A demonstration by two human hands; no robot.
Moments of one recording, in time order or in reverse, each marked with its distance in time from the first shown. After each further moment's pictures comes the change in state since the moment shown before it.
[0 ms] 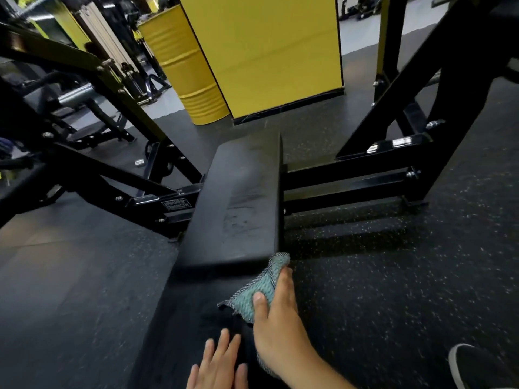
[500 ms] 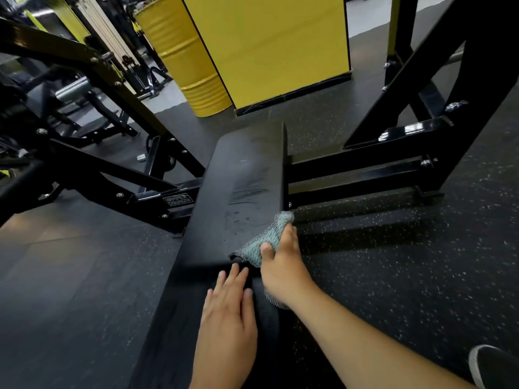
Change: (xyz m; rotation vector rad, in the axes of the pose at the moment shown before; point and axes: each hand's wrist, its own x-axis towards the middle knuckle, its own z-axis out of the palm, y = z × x) left_hand 0.062 0.019 0.005 -0.310 0.350 0.176; right_hand 0.091 -0.024 -0.021 0.017 0.011 -0.031
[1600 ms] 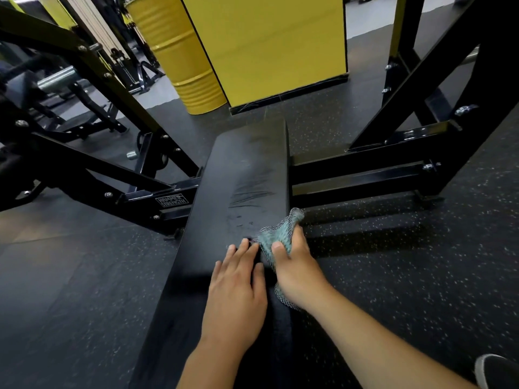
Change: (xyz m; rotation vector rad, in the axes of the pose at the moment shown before) left_hand 0.062 0.006 -0.001 0.049 -0.045 0.092; right_hand 0.018 0.003 -0.004 0.034 0.016 0.051
